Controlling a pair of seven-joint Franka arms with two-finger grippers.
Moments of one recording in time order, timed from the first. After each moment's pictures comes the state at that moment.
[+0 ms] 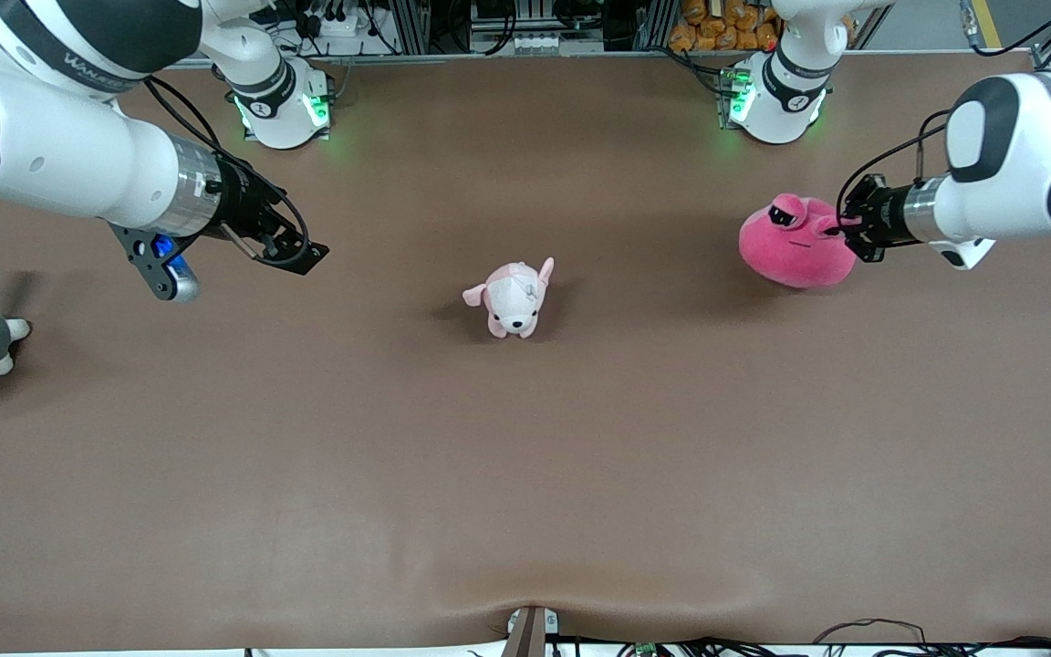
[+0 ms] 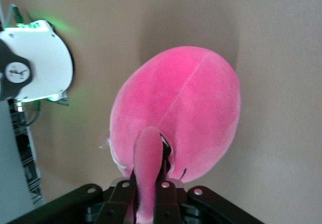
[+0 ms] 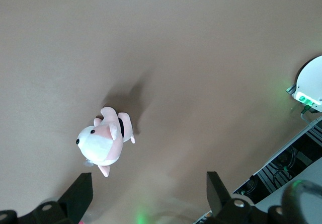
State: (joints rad) left arm 0.23 -0.08 -0.20 -2.22 -0.18 1.69 -1.53; right arm 0.40 0.23 -0.10 -1.34 0.35 1.34 1.26
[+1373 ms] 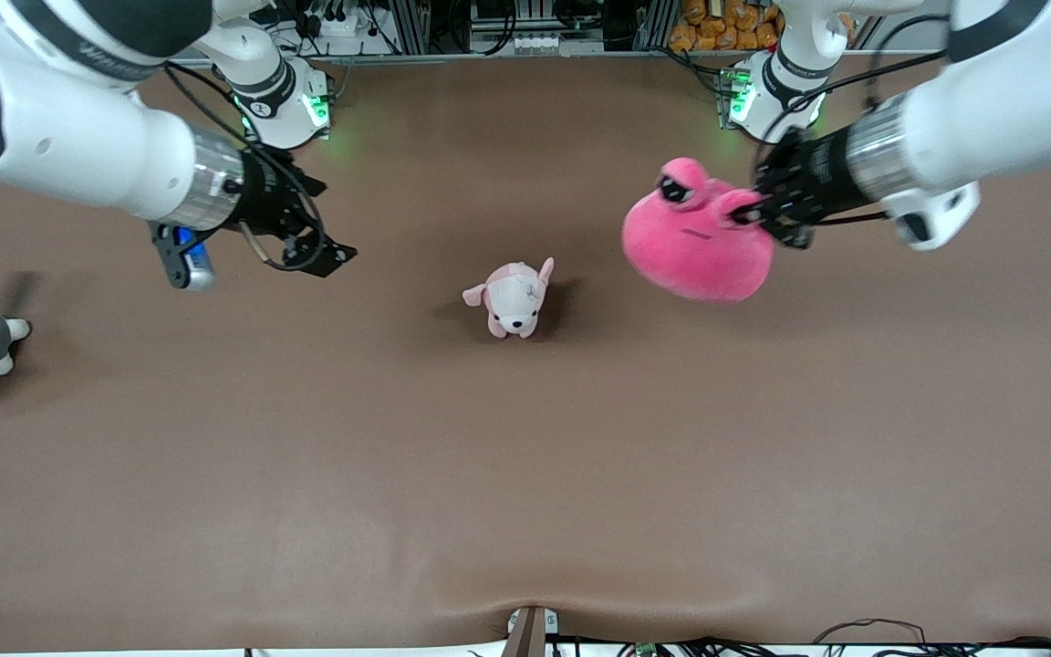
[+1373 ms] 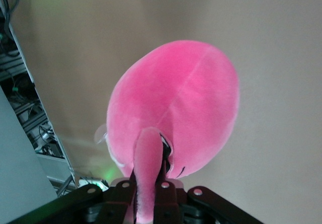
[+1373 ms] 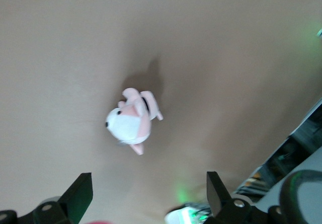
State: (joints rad) left arm -0.15 0.19 -0.21 -1.40 -0.40 1.42 -1.96; right arm 0.45 0.24 -0.09 -1.34 0.45 1.47 1.58
